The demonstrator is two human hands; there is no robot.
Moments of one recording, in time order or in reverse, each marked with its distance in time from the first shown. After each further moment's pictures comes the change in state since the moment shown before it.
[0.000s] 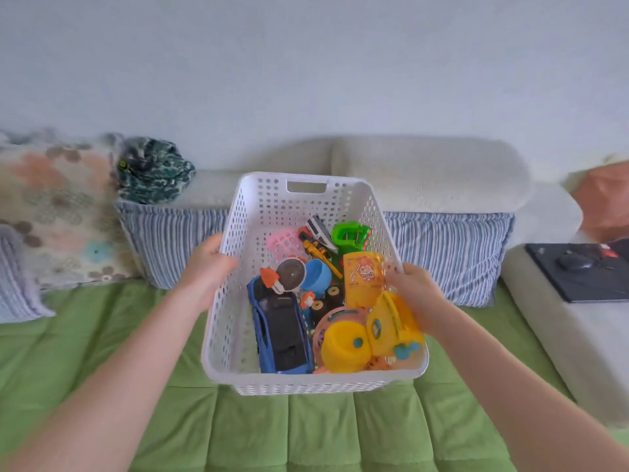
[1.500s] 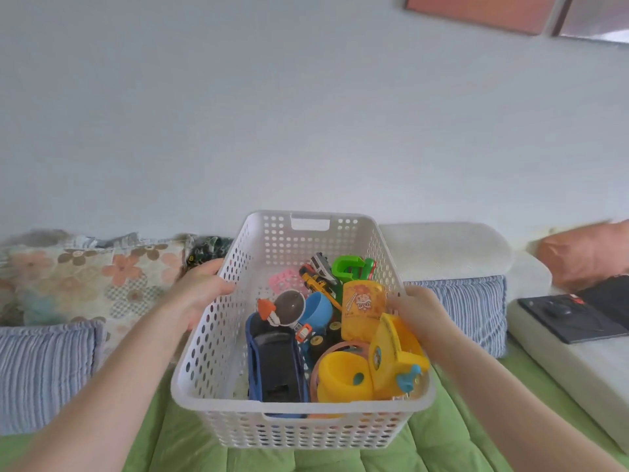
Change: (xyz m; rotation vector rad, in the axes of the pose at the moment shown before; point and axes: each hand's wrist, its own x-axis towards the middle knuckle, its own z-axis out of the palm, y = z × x) left_hand -0.032 0.056 -0.308 0.094 -0.194 0.147; right_hand -0.221 -0.155 0.188 0.095 0.170 -0.173
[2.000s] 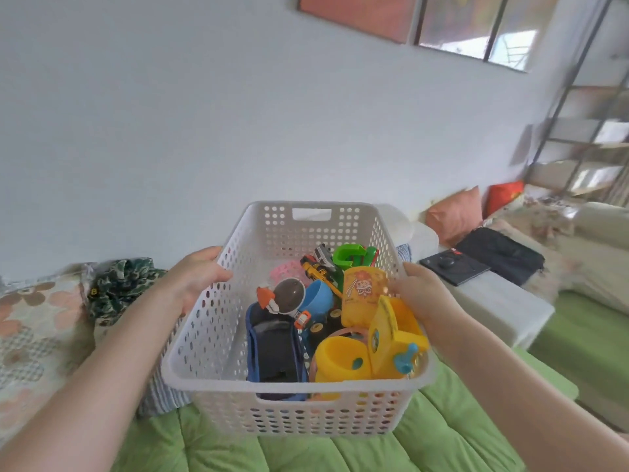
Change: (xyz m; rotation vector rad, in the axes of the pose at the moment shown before) left_hand 0.034 0.032 0.016 0.049 -0.351 0.164; right_hand -0.058 -0.011 -0.016 0.190 0.333 0.051
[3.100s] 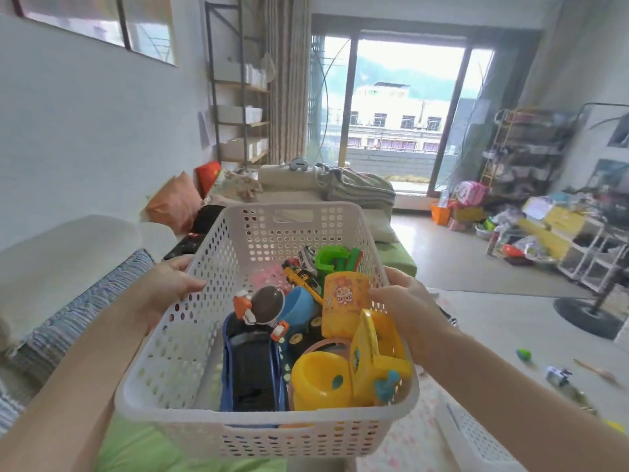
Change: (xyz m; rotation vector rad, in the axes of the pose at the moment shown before) left_hand -0.078 0.062 0.203 0.133 -0.928 0.269; right_hand -0.262 0.043 -0.114 0.317 0.837 0.085
